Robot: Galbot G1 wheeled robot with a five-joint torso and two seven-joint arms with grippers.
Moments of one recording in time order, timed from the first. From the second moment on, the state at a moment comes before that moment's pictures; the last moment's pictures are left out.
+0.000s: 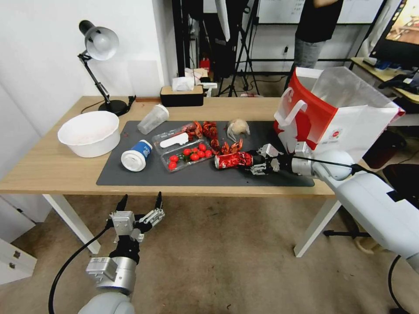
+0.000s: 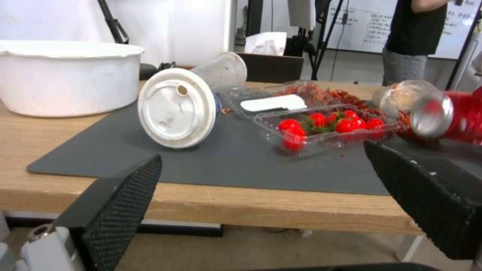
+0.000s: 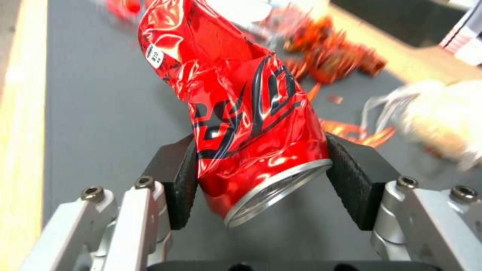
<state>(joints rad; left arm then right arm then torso) 1.75 -1.52 -0.53 -2.22 -0.19 -0.03 0.00 -0.53 0.80 -0.06 1.43 0.51 -0.12 -0.79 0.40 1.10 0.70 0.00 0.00</state>
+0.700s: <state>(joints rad) 1.76 -1.52 -0.52 -2.23 -0.18 -0.03 0.00 -0.82 0.73 0.27 2.00 0.97 -0.24 0.09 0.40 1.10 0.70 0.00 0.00</state>
